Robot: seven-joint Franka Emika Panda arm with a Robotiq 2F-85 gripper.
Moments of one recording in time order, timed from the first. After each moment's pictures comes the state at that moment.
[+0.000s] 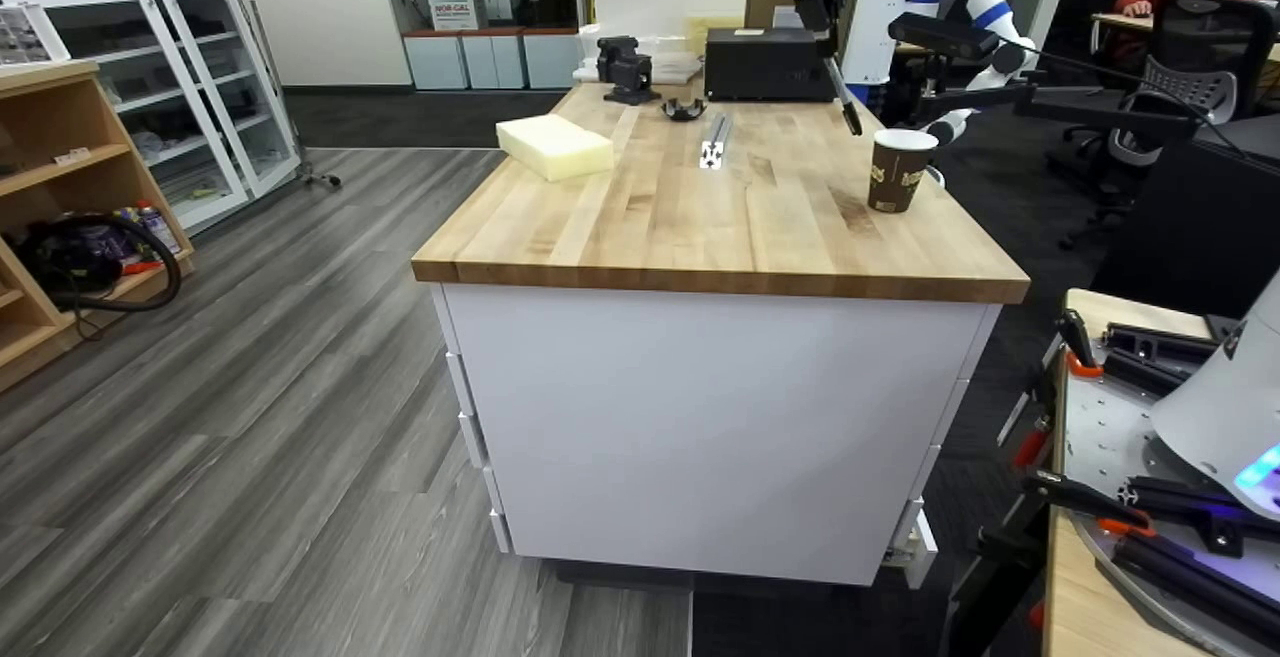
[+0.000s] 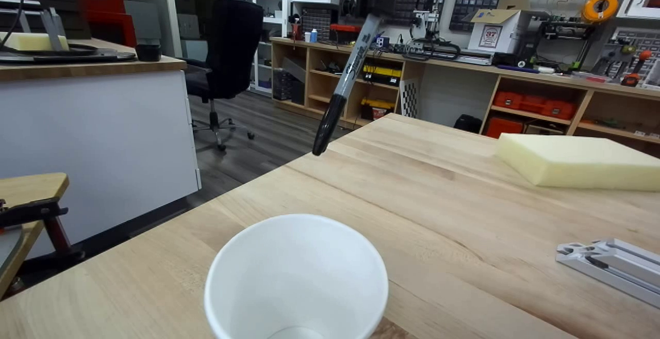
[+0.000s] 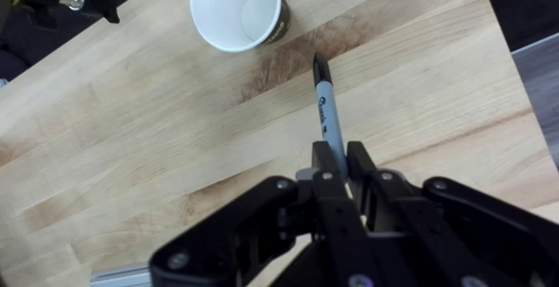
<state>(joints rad) -0.09 -0.02 -0.07 -1.97 -0.29 1.86 -0.06</state>
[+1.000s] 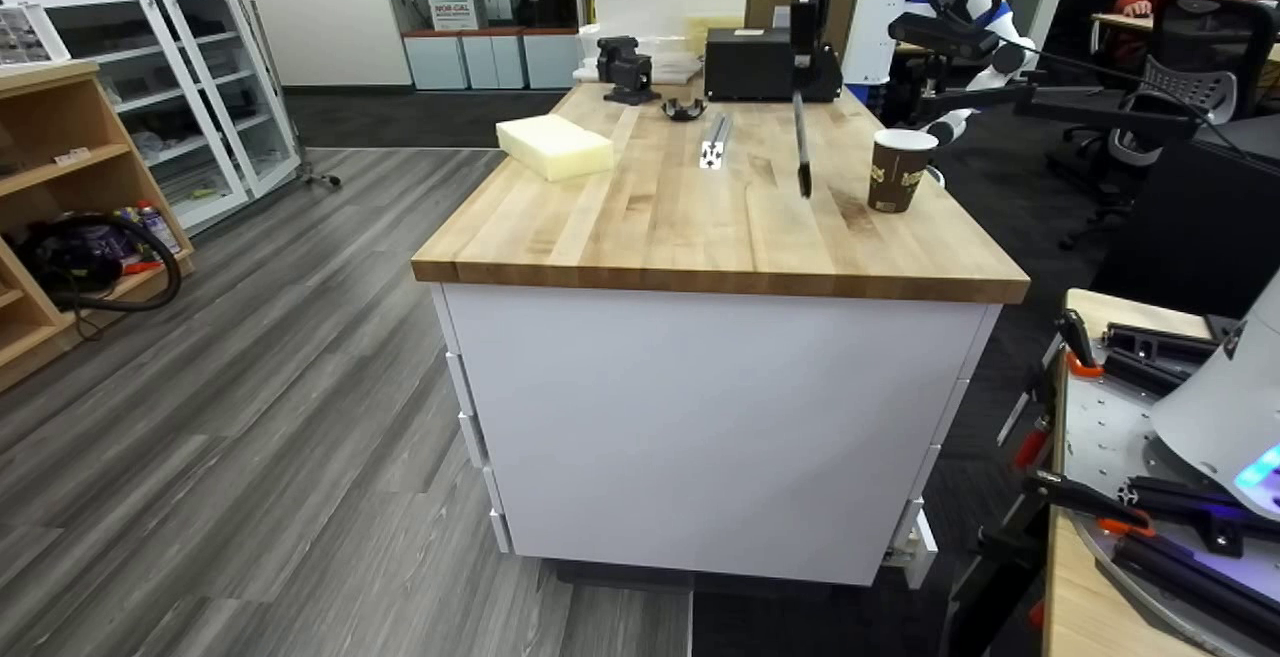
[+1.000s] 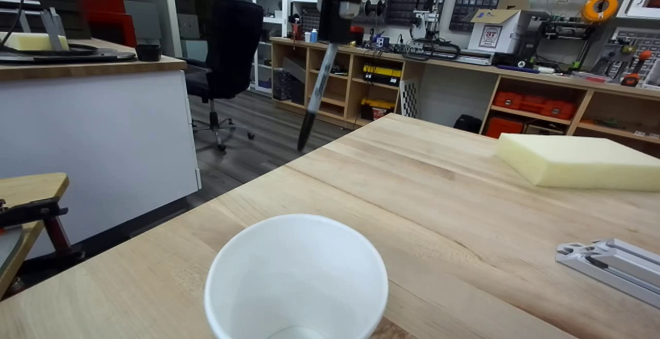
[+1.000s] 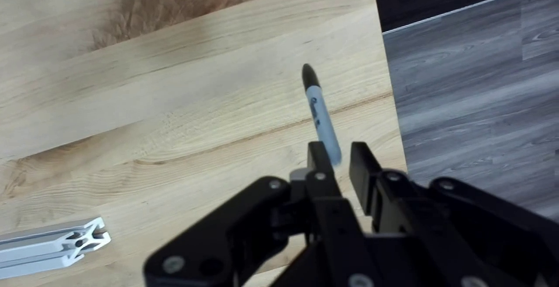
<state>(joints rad) -0.09 -0.07 -0.08 -2.10 0.04 2.00 -0.37</state>
